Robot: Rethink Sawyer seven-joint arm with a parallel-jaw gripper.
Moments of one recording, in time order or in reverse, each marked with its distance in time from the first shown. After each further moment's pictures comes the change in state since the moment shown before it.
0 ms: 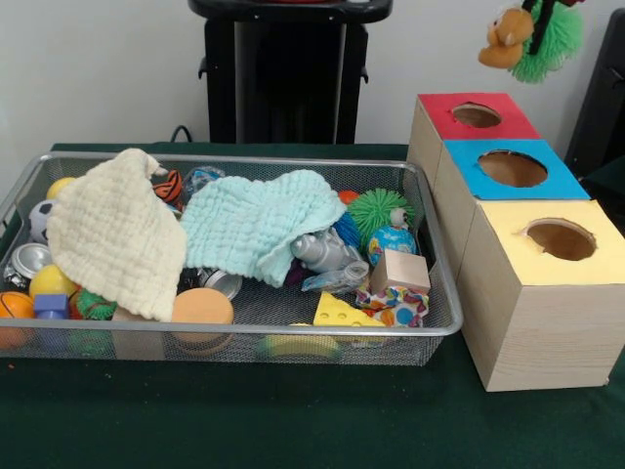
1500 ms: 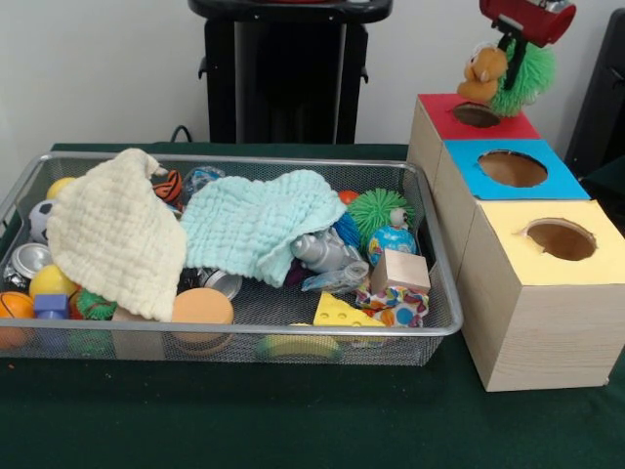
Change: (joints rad) arm 0.028 0.077 -0.002 0.082 0.070 -0.139 0.000
